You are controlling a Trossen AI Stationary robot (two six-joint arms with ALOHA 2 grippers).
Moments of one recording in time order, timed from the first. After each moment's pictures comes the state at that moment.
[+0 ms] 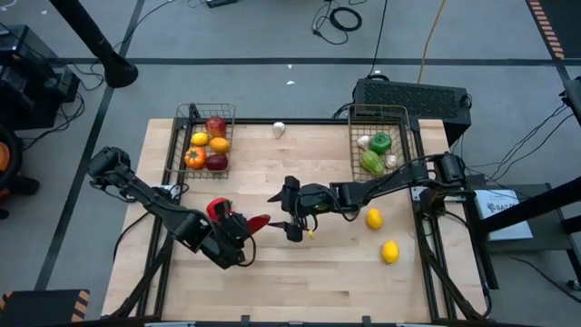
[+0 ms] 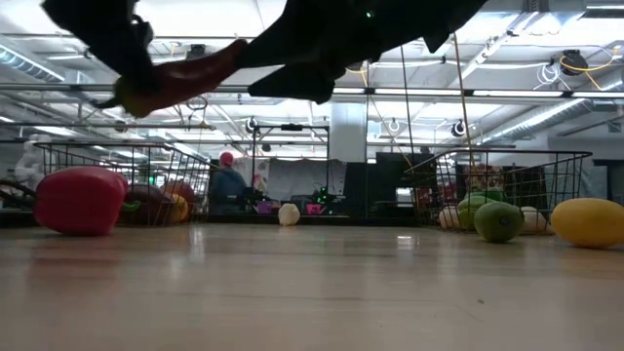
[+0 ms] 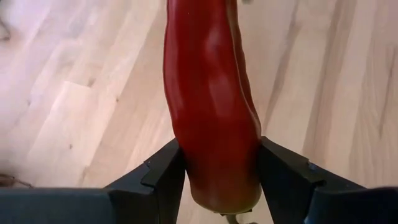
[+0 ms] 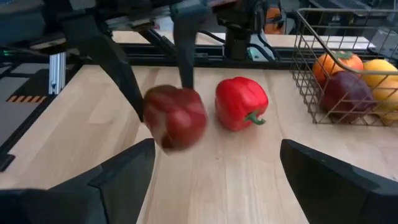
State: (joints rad) left arm -0.58 1.45 1.05 -0.79 -0.54 -0.77; right arm 0.12 1.81 1.15 0.28 0.05 0.06
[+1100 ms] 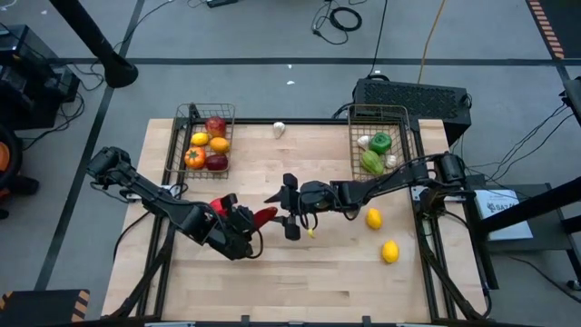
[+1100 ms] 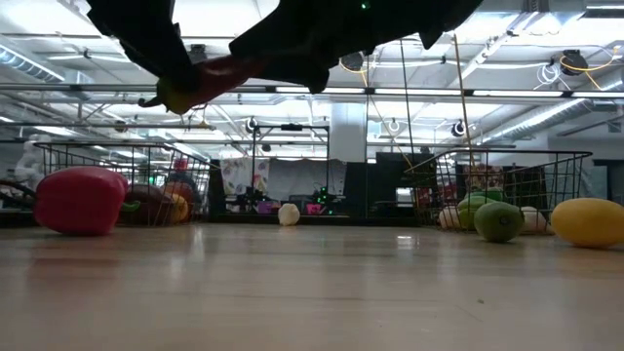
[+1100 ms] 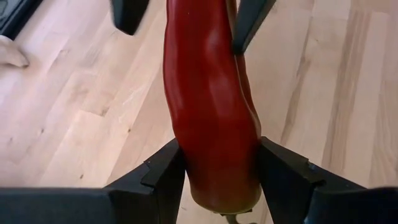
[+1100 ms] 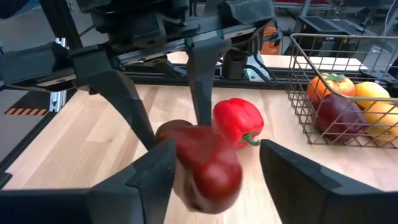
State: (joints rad) left arm -0.51 1.45 1.05 -0.70 -0.57 -0.67; right arm 0.12 1.81 1.17 0.34 0.05 0.04
